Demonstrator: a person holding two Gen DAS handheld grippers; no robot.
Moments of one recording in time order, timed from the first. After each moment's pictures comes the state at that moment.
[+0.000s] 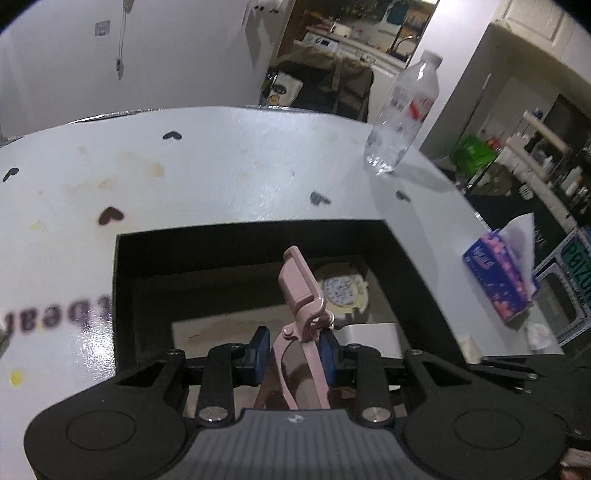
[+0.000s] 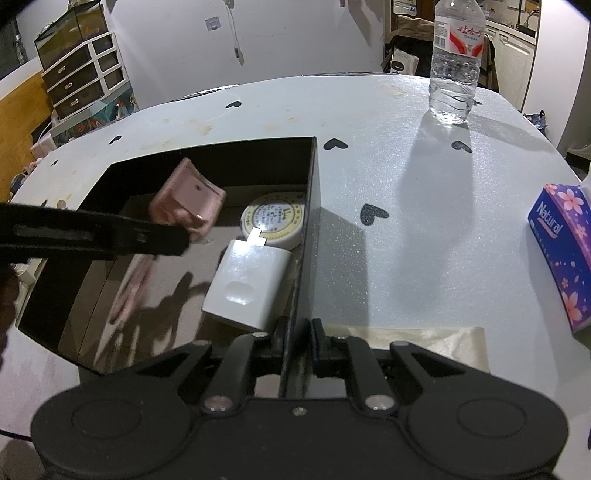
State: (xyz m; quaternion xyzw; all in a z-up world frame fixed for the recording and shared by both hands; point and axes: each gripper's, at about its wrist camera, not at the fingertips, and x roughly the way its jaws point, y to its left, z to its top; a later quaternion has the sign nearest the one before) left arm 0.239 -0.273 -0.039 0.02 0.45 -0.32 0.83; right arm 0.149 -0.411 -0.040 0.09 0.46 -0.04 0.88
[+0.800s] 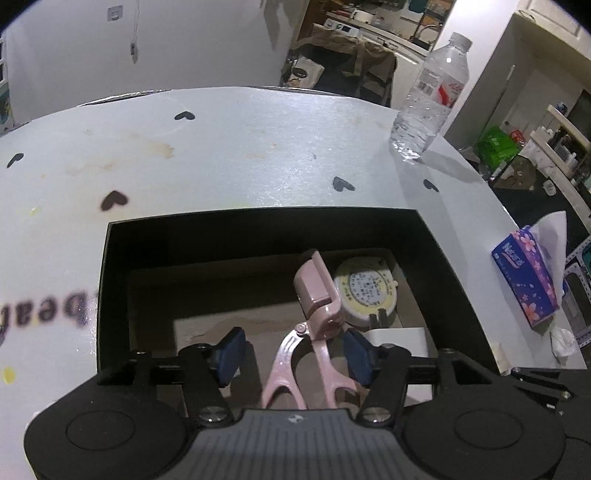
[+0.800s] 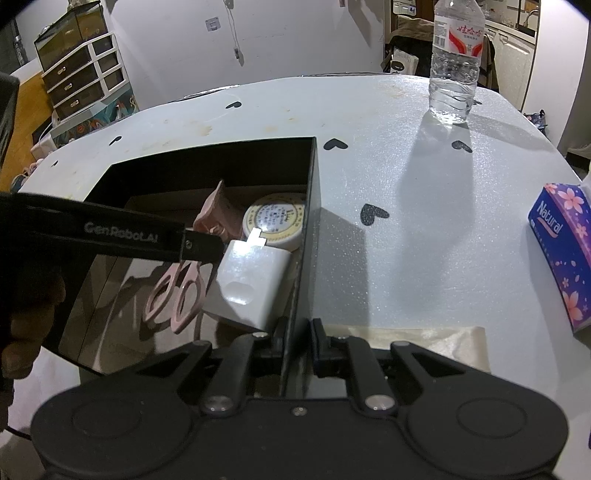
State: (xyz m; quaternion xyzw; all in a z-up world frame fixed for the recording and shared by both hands) left arm 0.251 -0.283 -0.052 0.03 0.47 -0.29 0.83; right arm 0.148 -0.411 -0.040 0.09 0.46 -0.04 0.88
